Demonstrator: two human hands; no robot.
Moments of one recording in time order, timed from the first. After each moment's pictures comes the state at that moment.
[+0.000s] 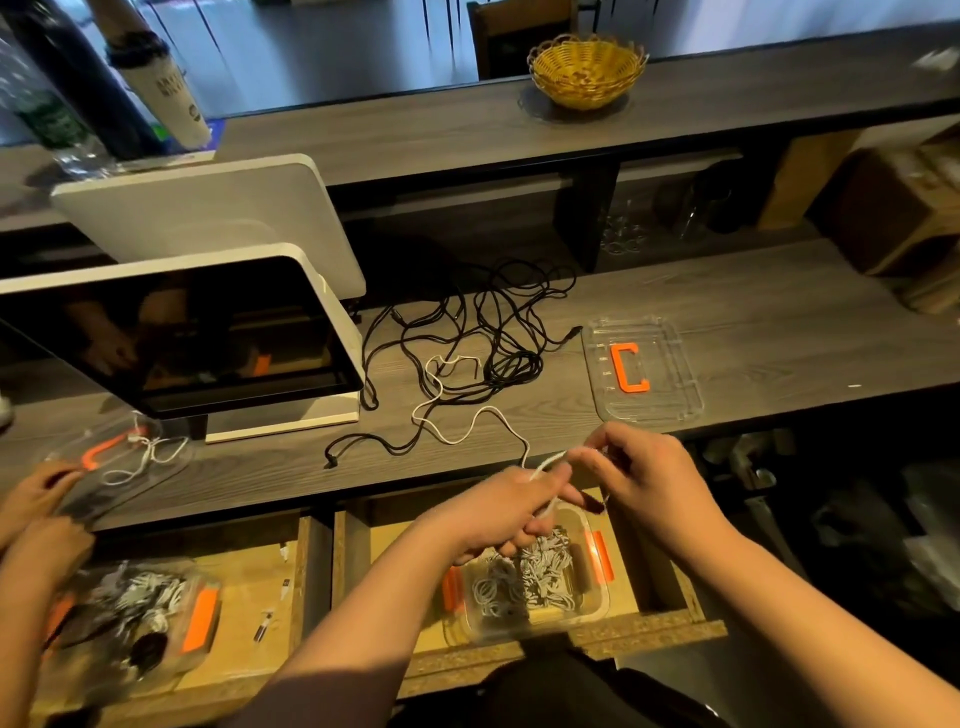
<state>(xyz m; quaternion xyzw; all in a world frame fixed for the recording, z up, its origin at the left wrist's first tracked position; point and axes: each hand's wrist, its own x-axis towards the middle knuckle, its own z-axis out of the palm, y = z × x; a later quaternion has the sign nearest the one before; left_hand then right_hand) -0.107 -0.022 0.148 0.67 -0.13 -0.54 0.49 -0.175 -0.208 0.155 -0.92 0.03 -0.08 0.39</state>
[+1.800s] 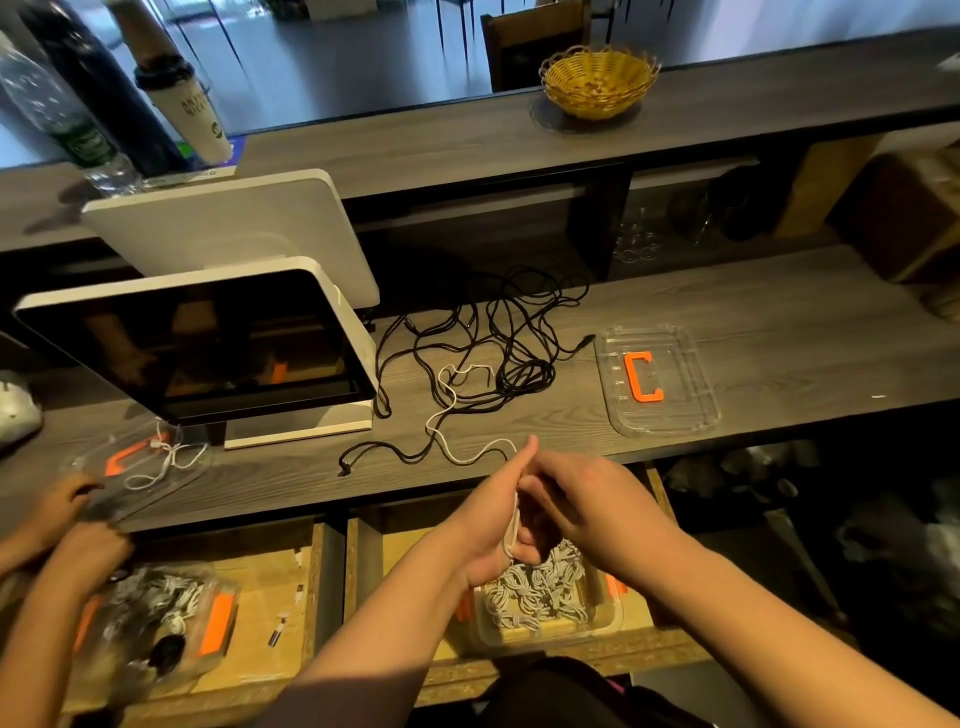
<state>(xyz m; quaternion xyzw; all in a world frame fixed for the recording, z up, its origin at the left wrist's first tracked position) -0.110 -0.027 0.142 0.52 0.08 -0.53 0.67 -0.157 -0.160 0.181 -0.96 -0.07 0.05 0.28</state>
